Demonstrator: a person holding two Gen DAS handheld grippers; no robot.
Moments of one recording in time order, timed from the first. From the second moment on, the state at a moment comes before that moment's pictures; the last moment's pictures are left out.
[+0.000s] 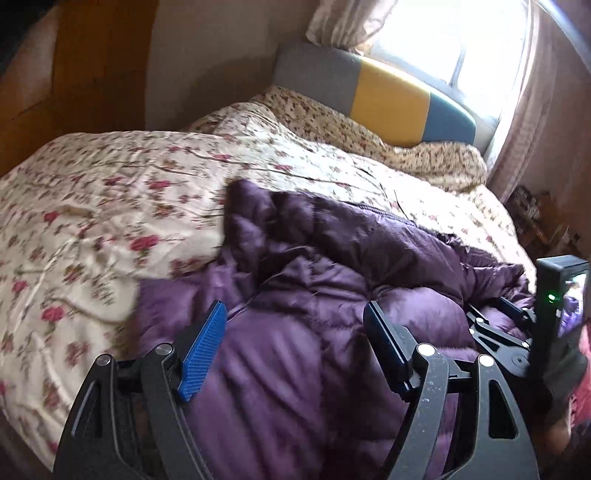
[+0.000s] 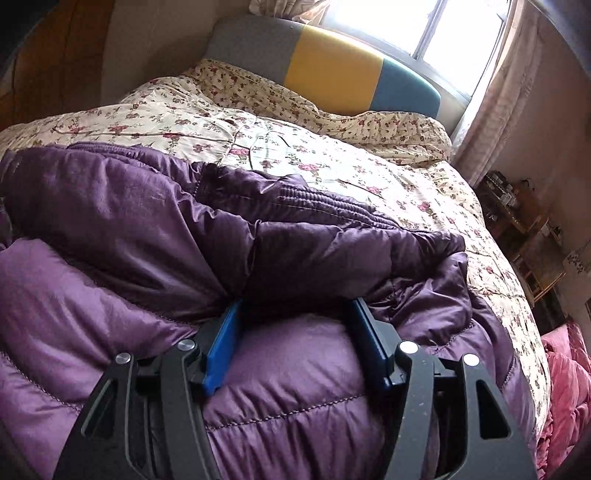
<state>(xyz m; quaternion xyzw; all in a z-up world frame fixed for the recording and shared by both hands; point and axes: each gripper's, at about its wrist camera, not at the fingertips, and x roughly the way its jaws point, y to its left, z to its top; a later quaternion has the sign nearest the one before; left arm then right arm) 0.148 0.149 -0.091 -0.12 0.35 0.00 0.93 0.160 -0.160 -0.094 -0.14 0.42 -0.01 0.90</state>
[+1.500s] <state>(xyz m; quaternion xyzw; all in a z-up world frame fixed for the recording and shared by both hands) 0.076 0.181 -0.105 -0.12 0.39 -0.01 0.91 0.063 -0.165 -0.049 -0.09 0.41 0.07 0.90</state>
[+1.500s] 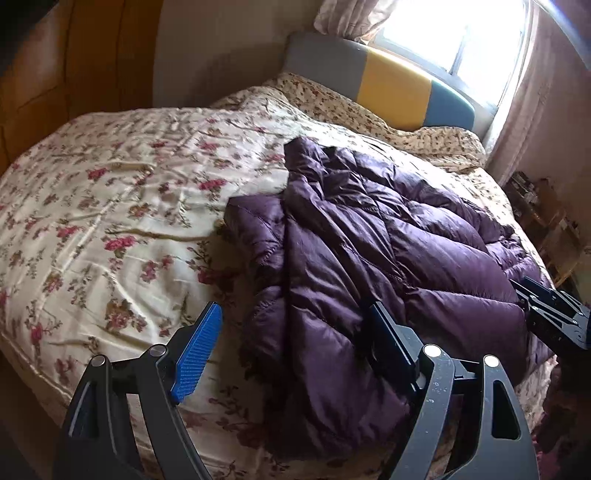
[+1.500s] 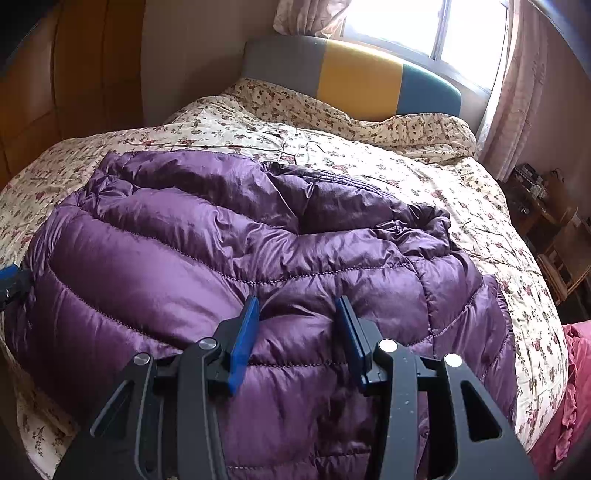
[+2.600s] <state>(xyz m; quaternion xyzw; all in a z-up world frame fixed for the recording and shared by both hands) 0.075 0.214 -0.109 -0.35 0.35 -0.20 0.84 0.054 -0.151 -0.068 -0.07 0.47 0.13 0.87</state>
